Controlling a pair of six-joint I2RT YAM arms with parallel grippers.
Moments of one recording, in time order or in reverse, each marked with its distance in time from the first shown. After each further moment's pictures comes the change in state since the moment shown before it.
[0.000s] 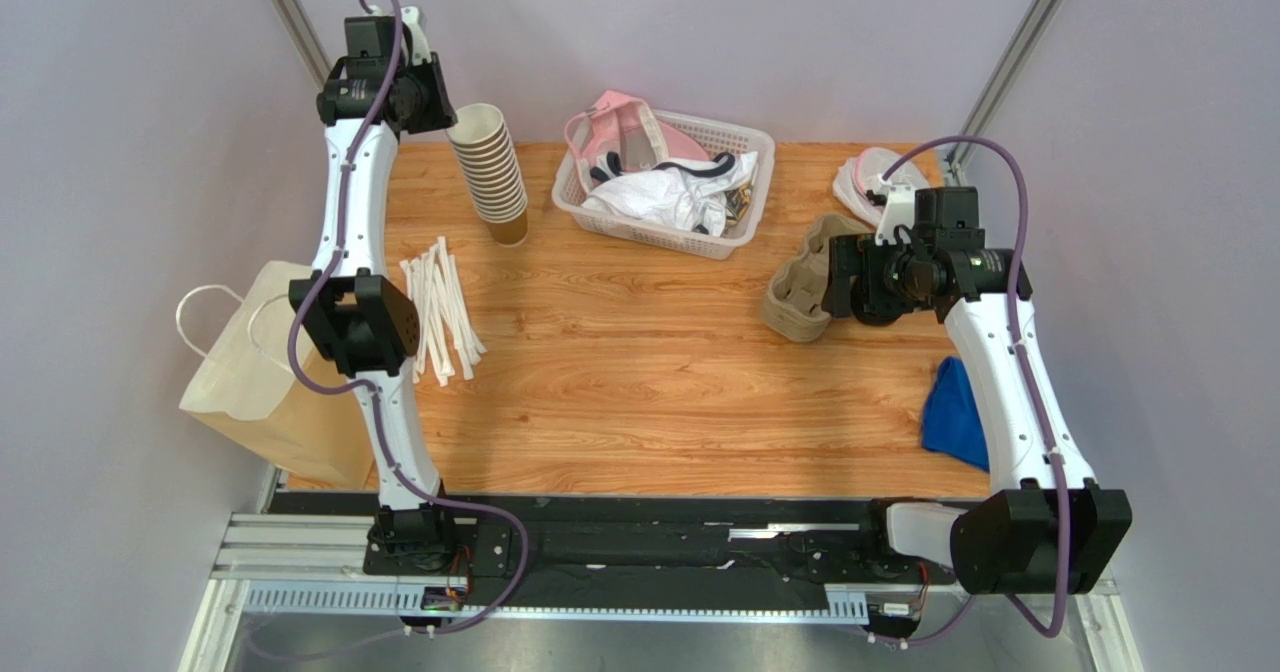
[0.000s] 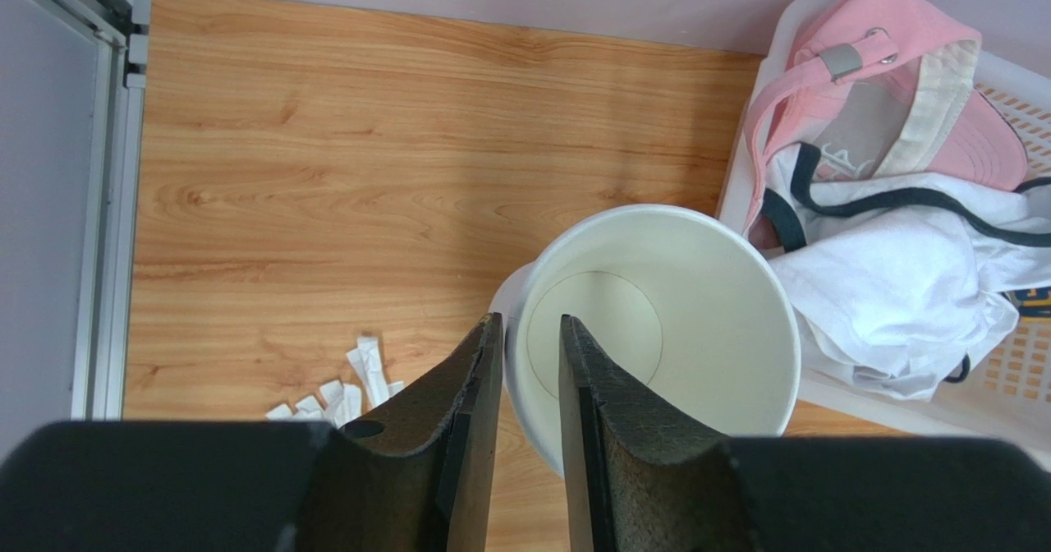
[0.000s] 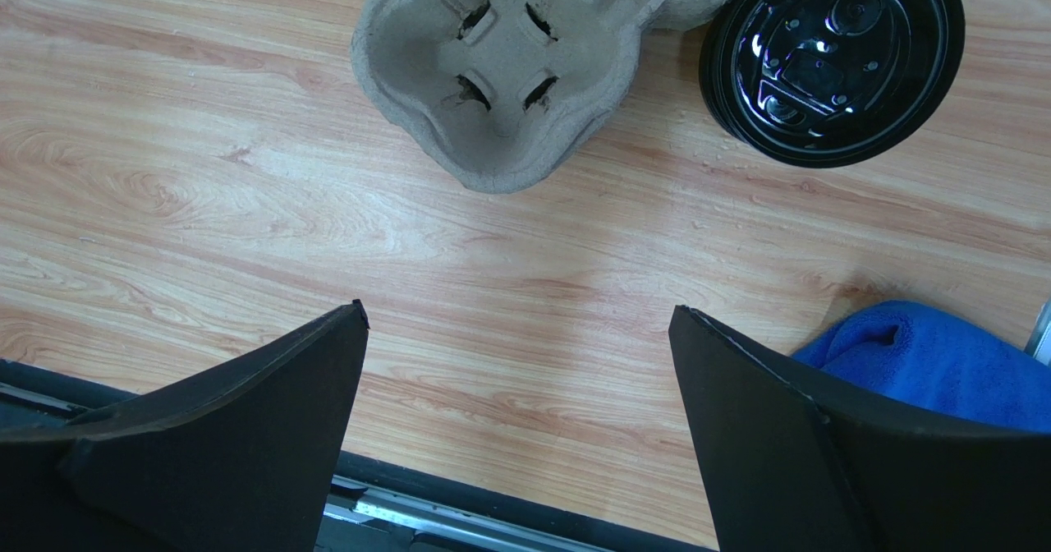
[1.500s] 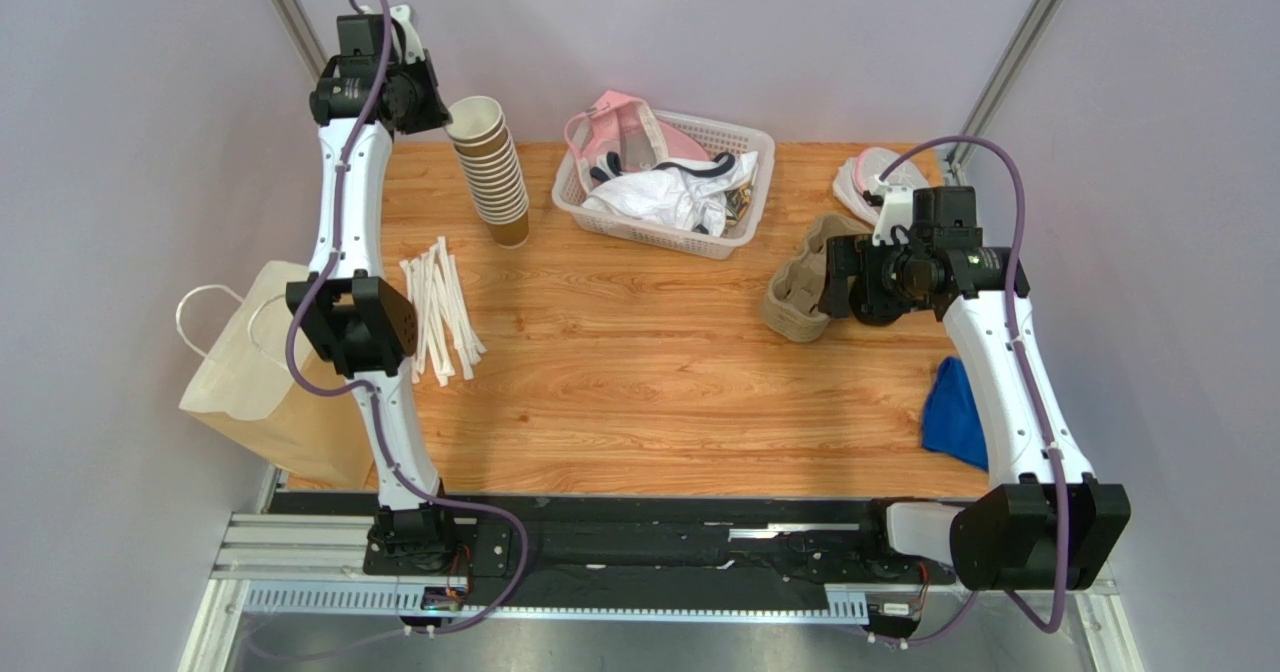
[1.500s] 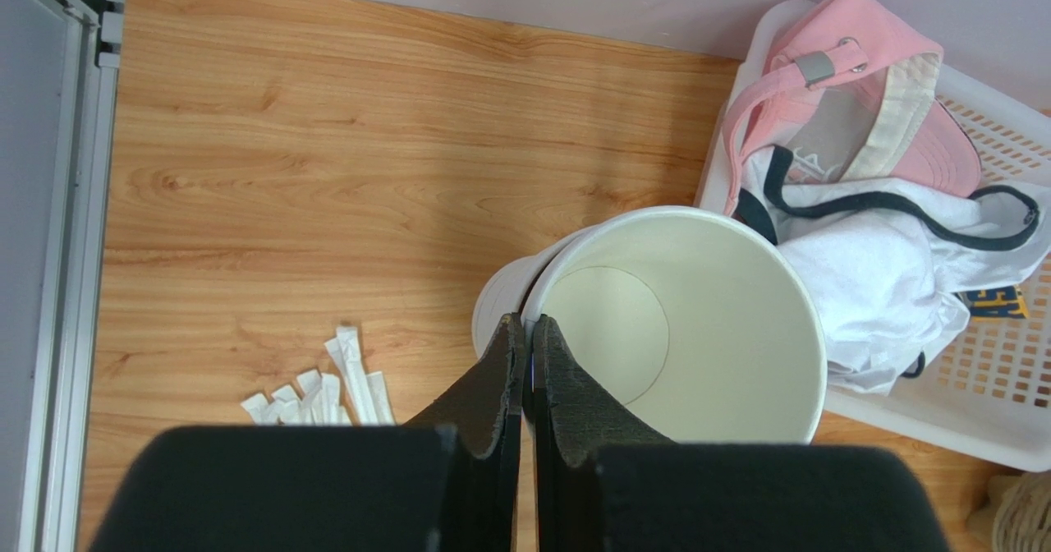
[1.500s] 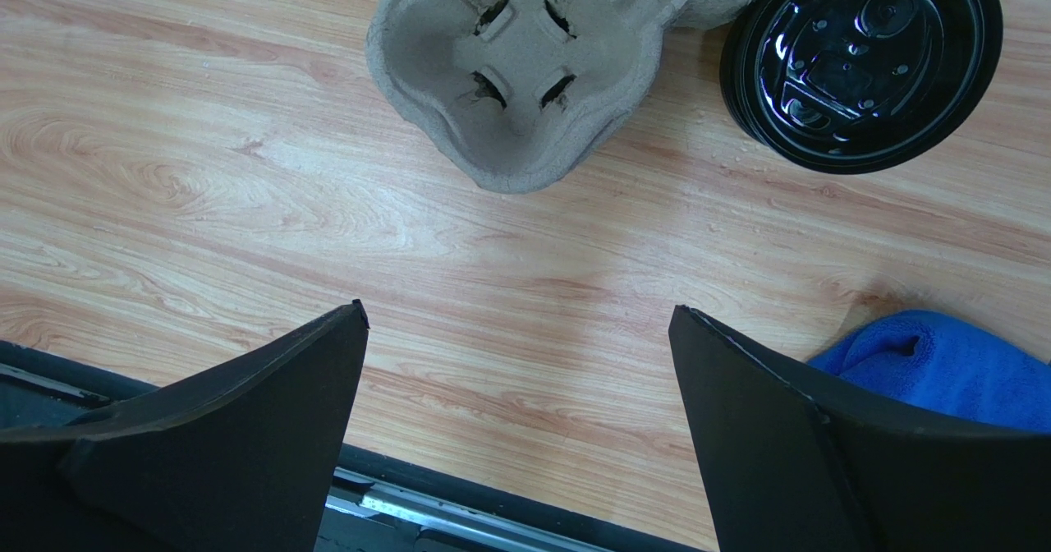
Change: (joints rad) left arm 0.013 -0.002 0.018 -0.026 0.032 -0.046; right arm 0.000 0.010 -0.003 -0.001 -0.026 -0.005
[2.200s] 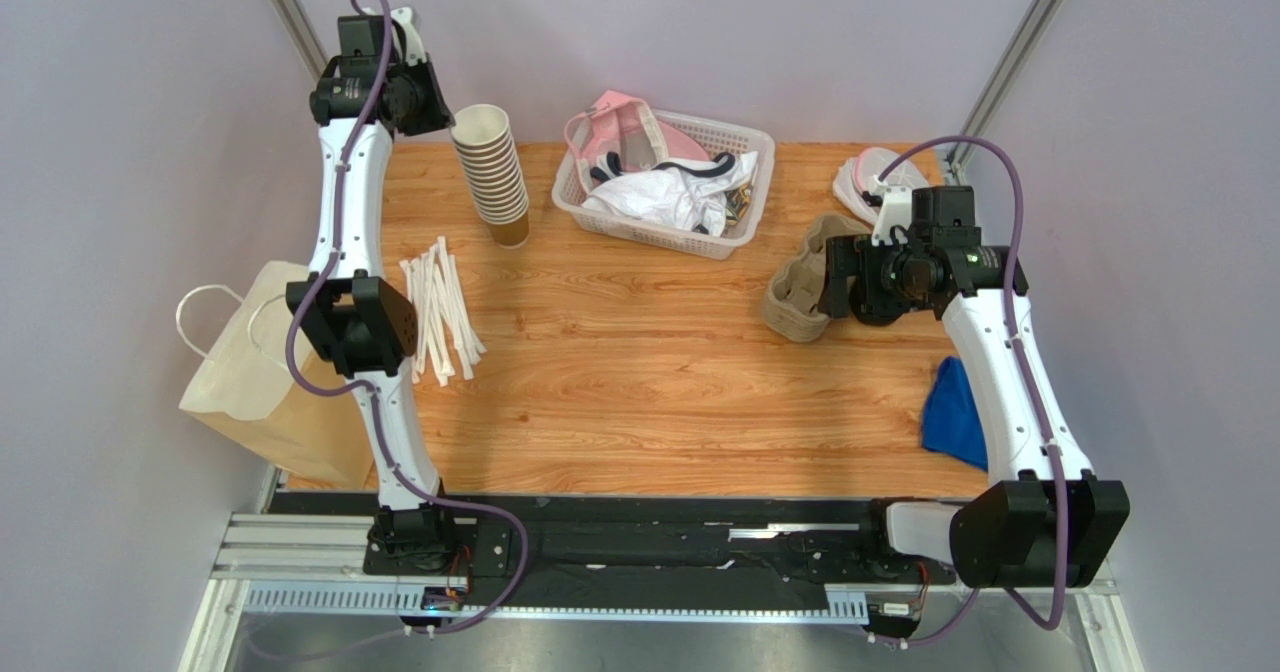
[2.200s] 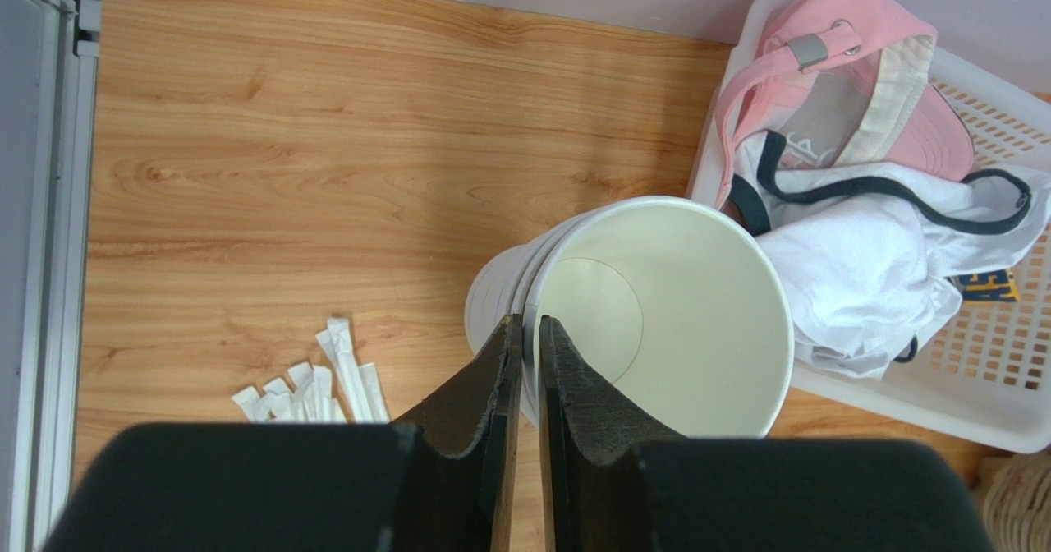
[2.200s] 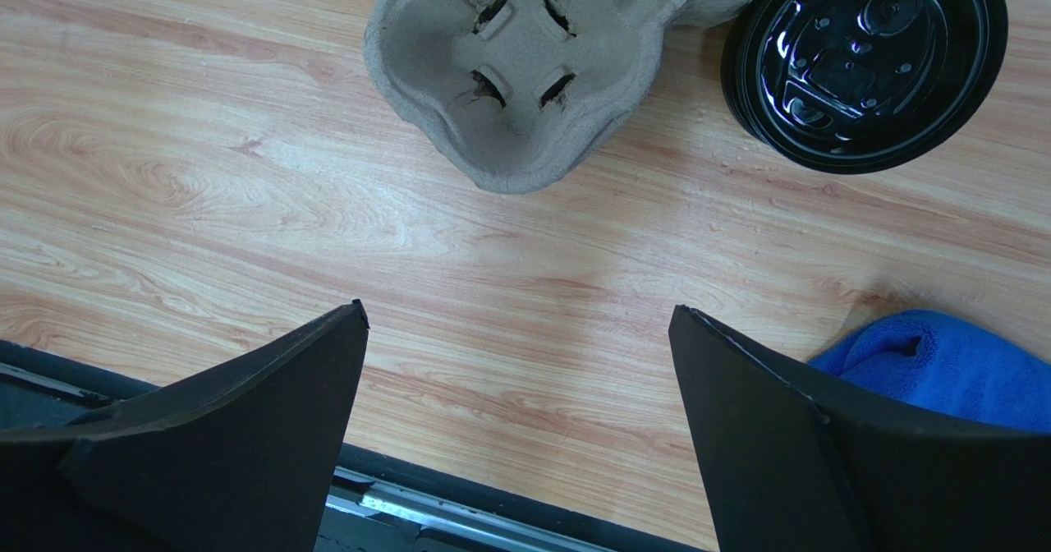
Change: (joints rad) left arm 0.000 0.000 0.000 -0.017 0.018 0.002; right arm 0.000 0.008 0.000 0.000 0.000 0.000
